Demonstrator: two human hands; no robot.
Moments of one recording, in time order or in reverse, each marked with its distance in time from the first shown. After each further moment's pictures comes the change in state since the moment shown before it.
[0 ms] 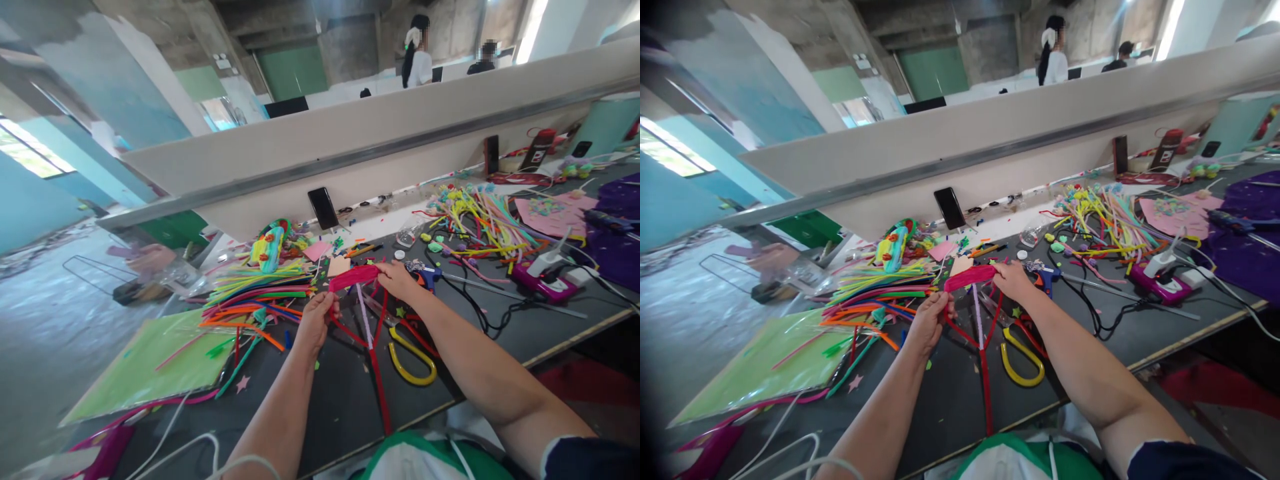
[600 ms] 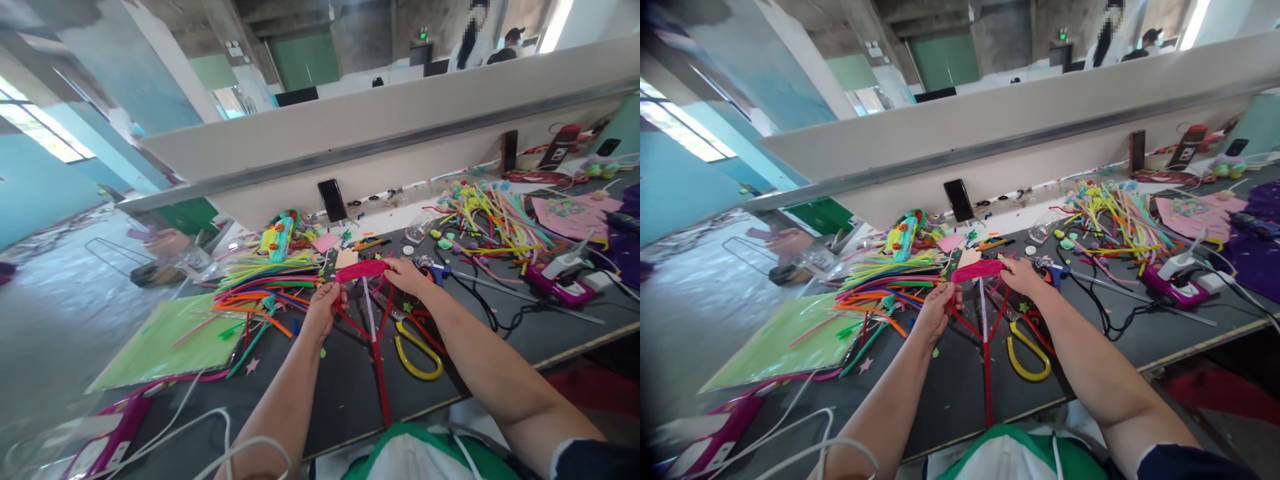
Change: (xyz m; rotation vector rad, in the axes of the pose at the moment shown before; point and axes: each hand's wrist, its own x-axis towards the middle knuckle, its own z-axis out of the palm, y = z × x) left_hand 0.000 0.003 -0.001 -0.008 0.013 -0.003; right_hand 0.000 -0.005 -0.005 0.007 -0.041 -0.006
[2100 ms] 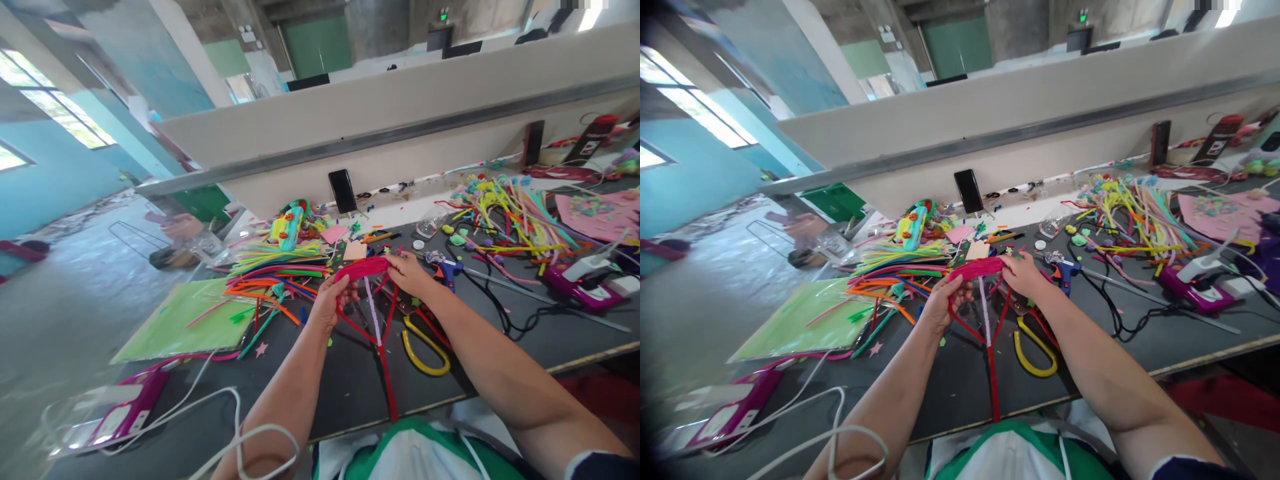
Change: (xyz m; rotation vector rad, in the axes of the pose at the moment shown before) left_hand -0.007 0.006 0.005 -0.112 0.000 -0.020; right_hand -0.005 -0.005 0.019 -0.127 0.024 -0.181
